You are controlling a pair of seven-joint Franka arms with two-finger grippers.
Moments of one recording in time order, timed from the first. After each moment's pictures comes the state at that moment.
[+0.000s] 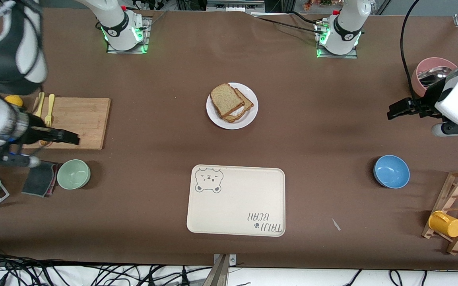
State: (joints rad) left arm 0.03 0.15 -0.07 -1.52 -0.05 1.56 -0.14; right arm 0.34 0.35 -0.41 -1.41 0.17 1.63 0.02
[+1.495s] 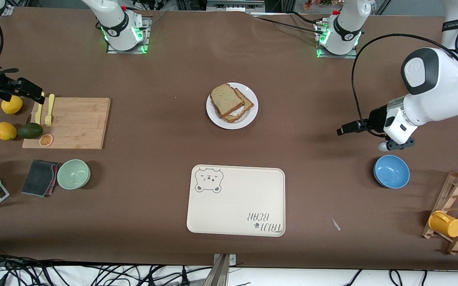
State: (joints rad) left arm 0.03 0.14 -0.08 -2.03 -0.53 2.04 -0.01; right arm -0.04 -0.03 -0.01 -1.73 -0.02 1.67 0.02
